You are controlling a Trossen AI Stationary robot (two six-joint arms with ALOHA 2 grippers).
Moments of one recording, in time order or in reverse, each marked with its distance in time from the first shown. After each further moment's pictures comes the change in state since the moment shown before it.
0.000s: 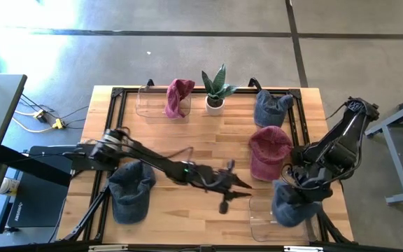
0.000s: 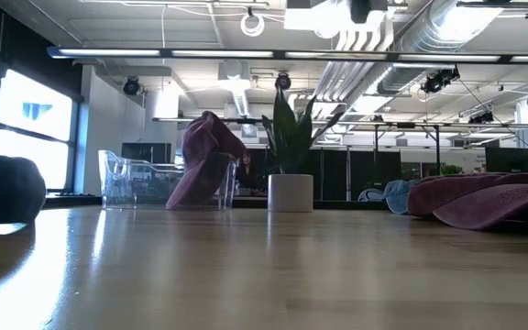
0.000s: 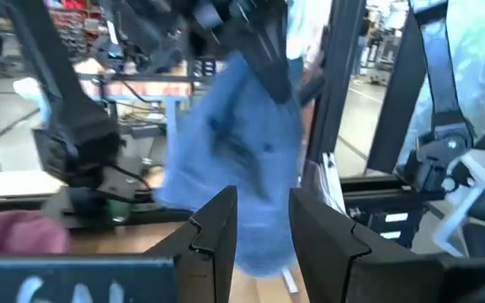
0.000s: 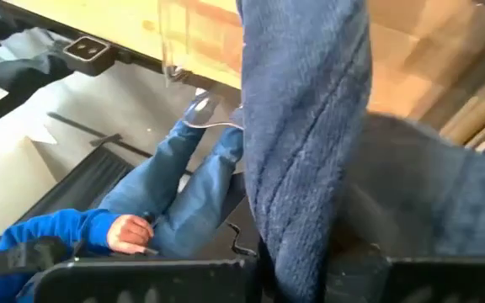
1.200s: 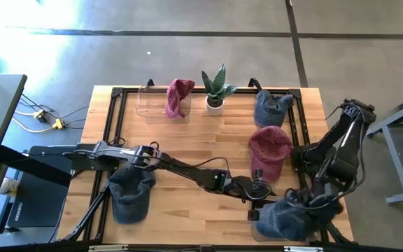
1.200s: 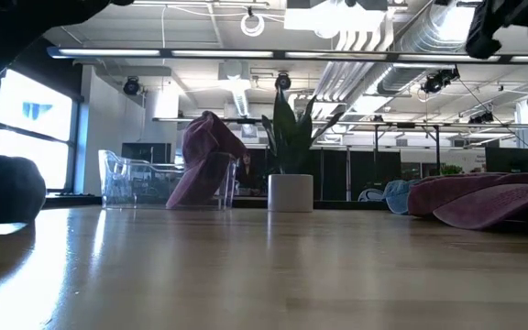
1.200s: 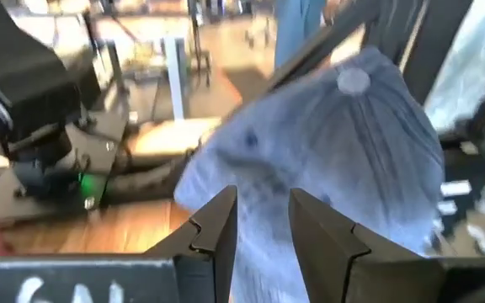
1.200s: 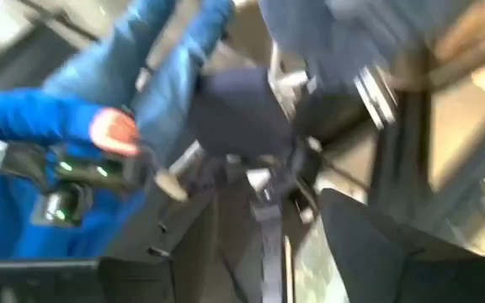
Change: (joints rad) left arm 0.018 0.462 0.805 -0.550 -0.004 0.010; right arm 0.121 0.078 0.000 0.237 -0.235 -0.005
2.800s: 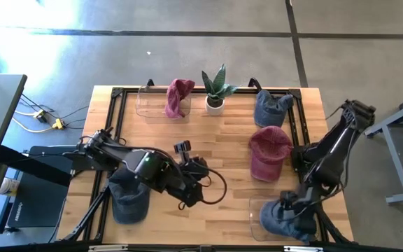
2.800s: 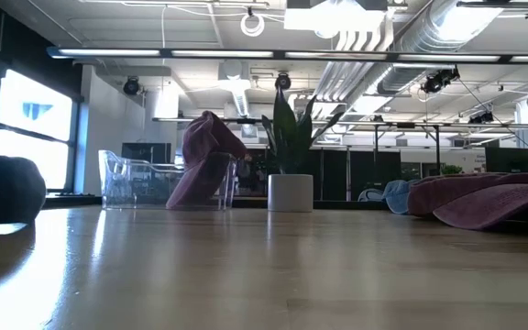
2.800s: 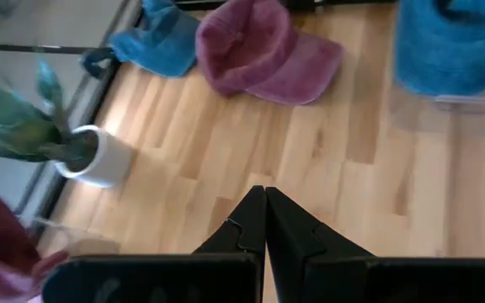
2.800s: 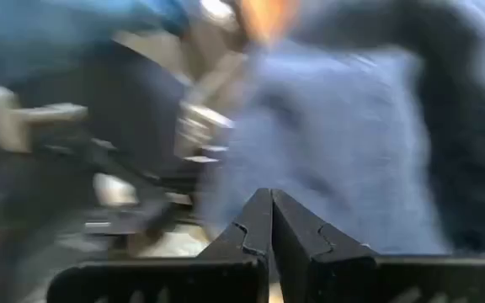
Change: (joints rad) left arm -0.176 -0.580 0.002 -1.419 -0.564 -0.431; right arm -0.045 0.019 -0.241 0.026 0.006 -0.830
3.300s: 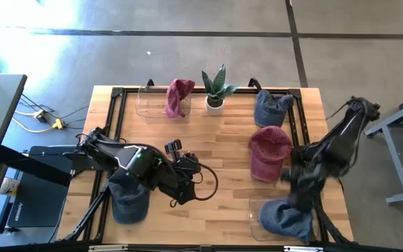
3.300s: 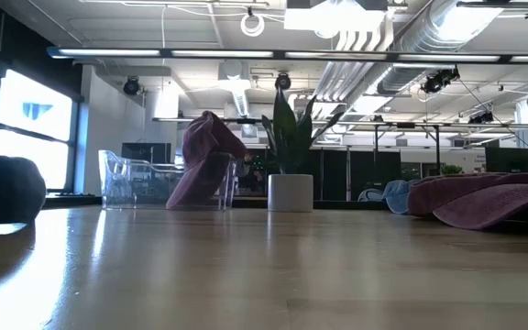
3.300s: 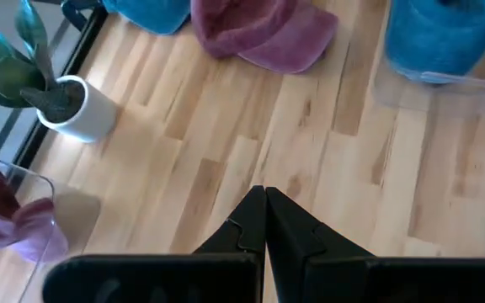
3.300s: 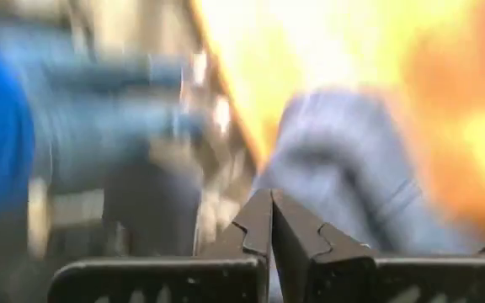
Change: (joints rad) left arm -0.007 -0.037 0.000 -0.105 0.095 -0.146; right arm -0.133 -0.155 0.145 -0.220 0.290 -0.062
